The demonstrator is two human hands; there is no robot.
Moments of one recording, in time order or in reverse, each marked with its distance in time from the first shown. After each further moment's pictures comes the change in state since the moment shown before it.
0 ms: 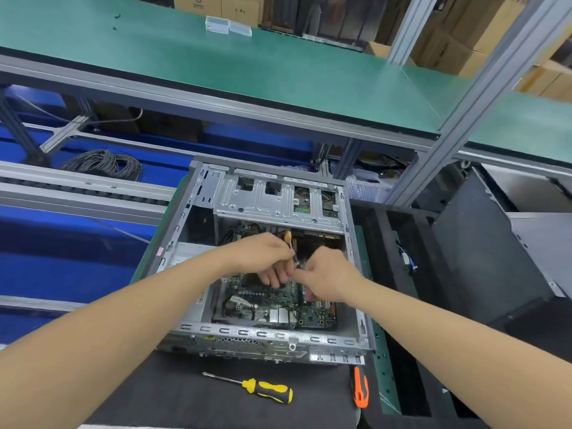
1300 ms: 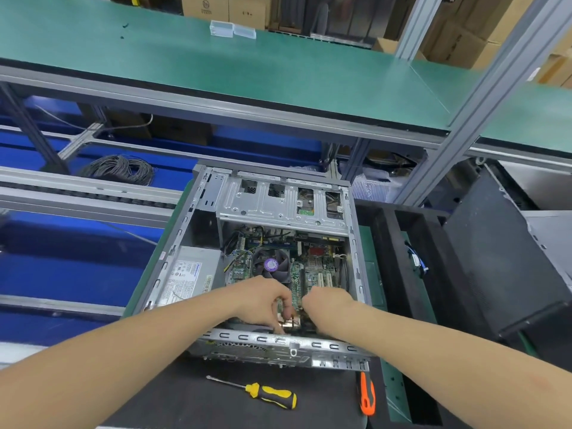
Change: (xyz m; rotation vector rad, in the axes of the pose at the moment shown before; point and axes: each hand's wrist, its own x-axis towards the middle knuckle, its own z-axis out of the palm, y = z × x) left_hand -0.007 -0.027 0.044 0.465 -0.180 -0.051; right_hand 0.003 0.010 0.041 -0.741 -0.364 -0.132
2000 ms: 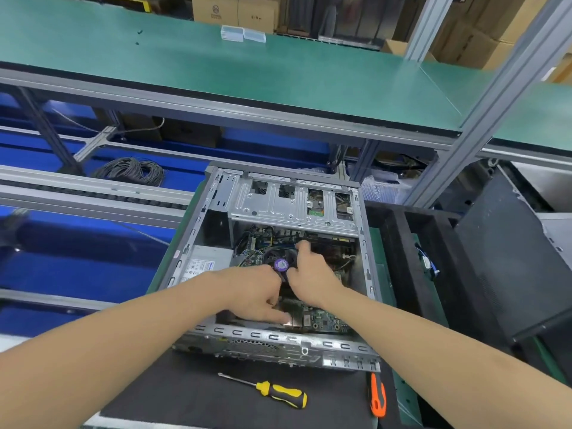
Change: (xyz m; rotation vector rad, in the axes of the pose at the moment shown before) left_hand -0.031 -0.005 -0.026 0.393 0.006 0.096; right_hand 0.045 -0.012 -0.017 0.796 0.550 0.065
